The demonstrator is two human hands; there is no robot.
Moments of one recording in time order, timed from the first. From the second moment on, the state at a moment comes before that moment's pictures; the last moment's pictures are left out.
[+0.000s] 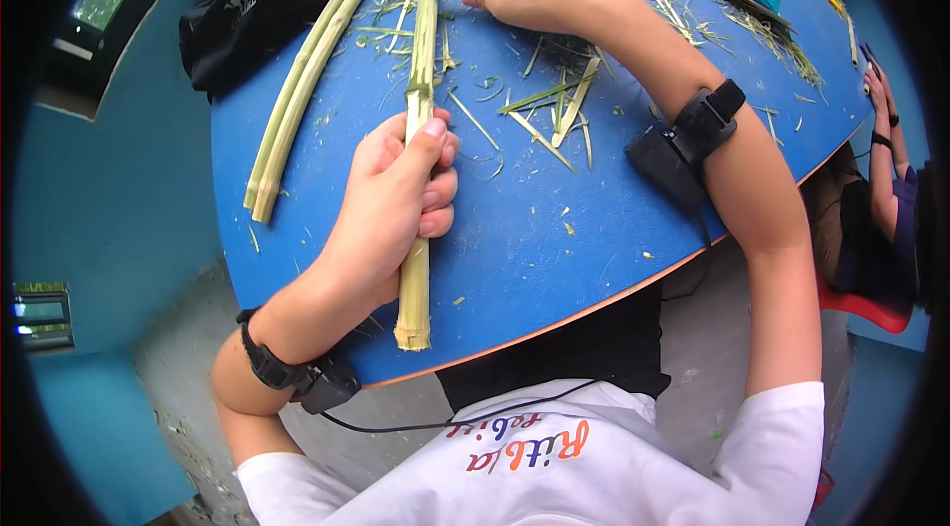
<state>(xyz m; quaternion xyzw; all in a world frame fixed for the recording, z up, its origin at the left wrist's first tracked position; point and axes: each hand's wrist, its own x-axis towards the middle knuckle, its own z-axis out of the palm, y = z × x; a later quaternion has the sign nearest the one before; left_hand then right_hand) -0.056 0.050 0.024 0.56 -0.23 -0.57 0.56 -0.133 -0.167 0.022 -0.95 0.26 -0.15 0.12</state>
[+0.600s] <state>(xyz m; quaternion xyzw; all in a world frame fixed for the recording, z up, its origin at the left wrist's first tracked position) -0.053 0.048 0.020 0.55 -0.23 -0.57 0.57 -0.136 -0.130 0.026 -0.95 0.24 -0.15 0.08</state>
